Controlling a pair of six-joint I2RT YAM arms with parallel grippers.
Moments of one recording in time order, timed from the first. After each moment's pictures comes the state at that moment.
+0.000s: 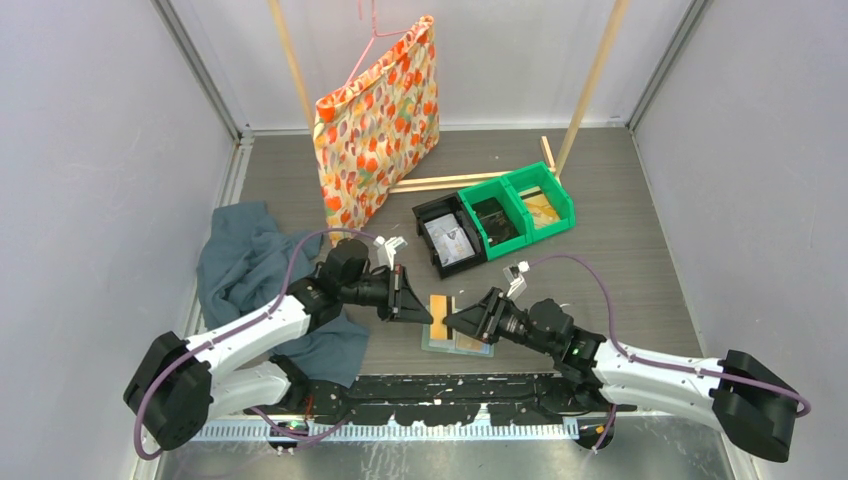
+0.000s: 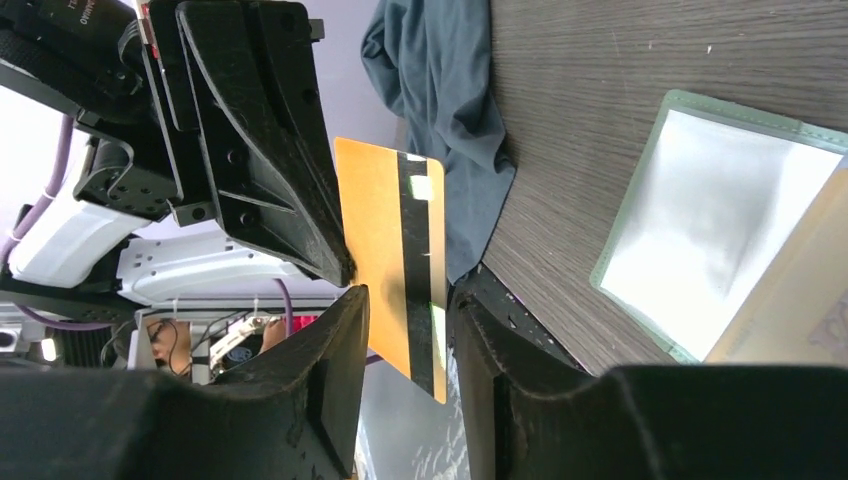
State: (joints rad) left arm -0.69 1.09 0.54 0.01 0.73 -0.96; right arm 1.00 0.80 0.09 0.55 -0.07 1.28
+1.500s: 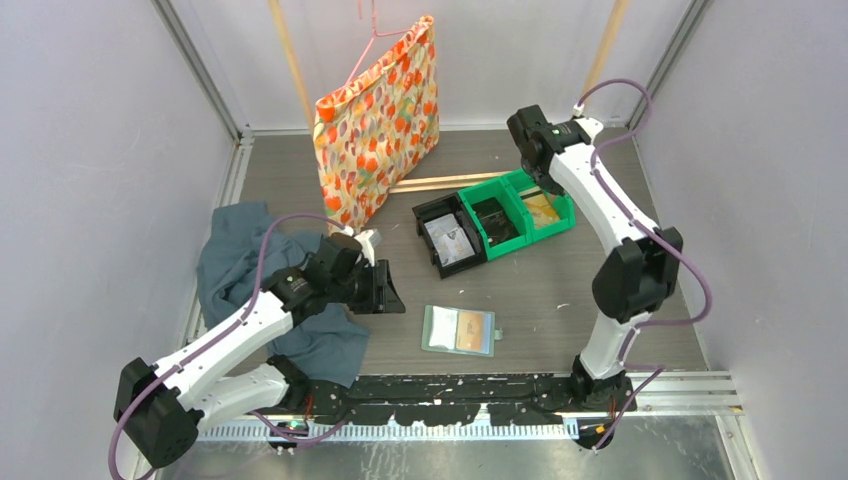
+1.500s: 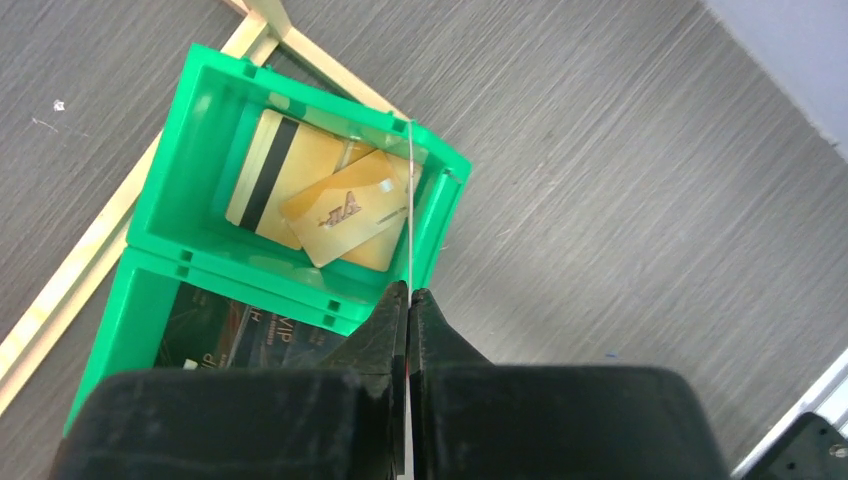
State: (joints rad) left arm -0.69 0.98 0.73 -0.58 0.27 -0.71; right arm 0.35 1.76 1.76 -1.19 0.78 1.00
